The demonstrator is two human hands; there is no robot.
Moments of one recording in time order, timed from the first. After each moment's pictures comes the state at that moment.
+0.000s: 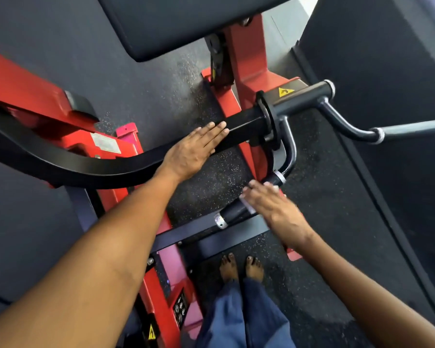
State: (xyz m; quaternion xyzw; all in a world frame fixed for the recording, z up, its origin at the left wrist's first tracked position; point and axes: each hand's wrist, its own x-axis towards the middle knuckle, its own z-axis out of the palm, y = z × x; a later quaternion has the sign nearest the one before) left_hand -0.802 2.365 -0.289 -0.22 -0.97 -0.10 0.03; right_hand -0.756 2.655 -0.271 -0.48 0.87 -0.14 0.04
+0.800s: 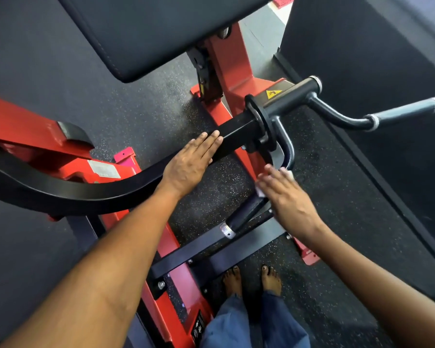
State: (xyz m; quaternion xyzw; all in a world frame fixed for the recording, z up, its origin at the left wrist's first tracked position) left_hand -0.799 2.365 -0.296 -0.22 -0.97 -0.08 0.06; right_hand -0.763 2.641 -0.265 -0.33 0.94 -0.10 0.03
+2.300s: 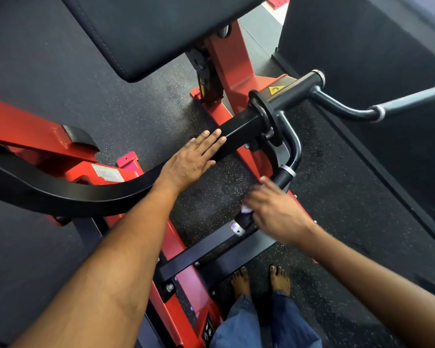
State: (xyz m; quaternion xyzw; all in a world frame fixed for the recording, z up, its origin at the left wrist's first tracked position) left_hand -0.810 2.342 -0.297 -0.28 -0.96 -0.08 0.00; right_hand -0.741 2.610 -0.260 -0.38 0.91 -0.09 0.11
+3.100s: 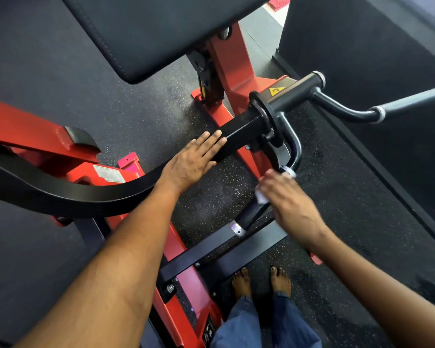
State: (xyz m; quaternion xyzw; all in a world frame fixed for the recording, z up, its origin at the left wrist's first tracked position) left_hand -0.811 2.343 -0.300 -0.28 -0.96 -0.08 0.00; right_hand -0.745 2.634 -0.273 -0.32 0.94 -0.12 0.02
